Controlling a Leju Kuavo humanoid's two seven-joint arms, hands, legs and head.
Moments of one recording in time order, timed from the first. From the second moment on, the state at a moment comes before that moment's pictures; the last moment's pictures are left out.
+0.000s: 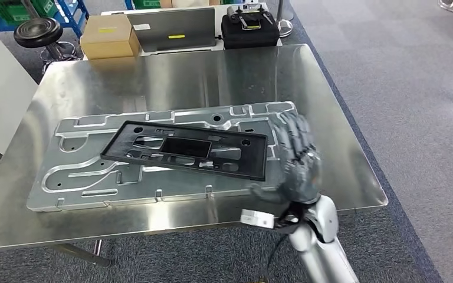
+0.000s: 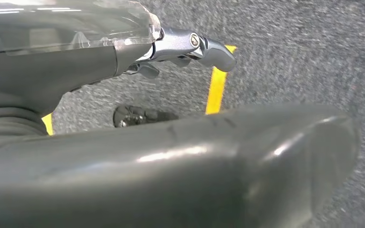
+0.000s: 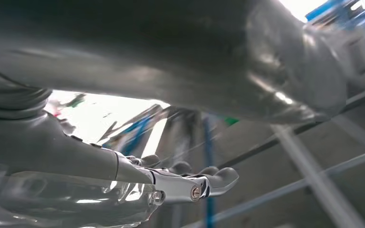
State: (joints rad) left arm -0.09 0.11 -1.19 -0.13 1.47 0.03 -0.56; right arm -0.17 0.02 0.15 -1.55 0.98 -0.70 -0.63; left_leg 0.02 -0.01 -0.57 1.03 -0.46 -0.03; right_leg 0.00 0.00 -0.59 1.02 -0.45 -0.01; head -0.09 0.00
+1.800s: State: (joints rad) left arm -0.06 0.09 -1.15 -0.13 1.47 -0.01 -0.51; right arm 0.00 0.05 -1.06 -0.30 1.25 -0.40 -0.25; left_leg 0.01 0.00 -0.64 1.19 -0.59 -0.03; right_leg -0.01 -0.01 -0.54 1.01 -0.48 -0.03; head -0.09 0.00
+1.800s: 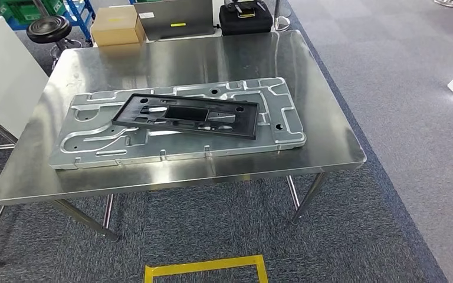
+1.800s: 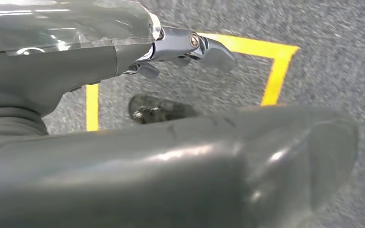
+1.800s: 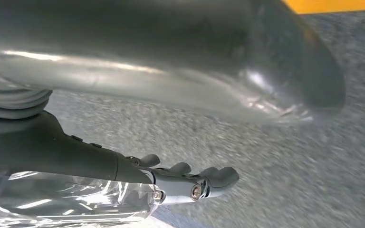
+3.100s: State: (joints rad) left arm -0.09 0.08 -1.20 -0.13 1.47 -0.01 -0.51; right arm -0.04 0.05 -1.06 -0.23 1.29 -0.24 -0.26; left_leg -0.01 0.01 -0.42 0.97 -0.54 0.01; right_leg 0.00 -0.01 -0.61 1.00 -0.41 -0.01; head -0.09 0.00
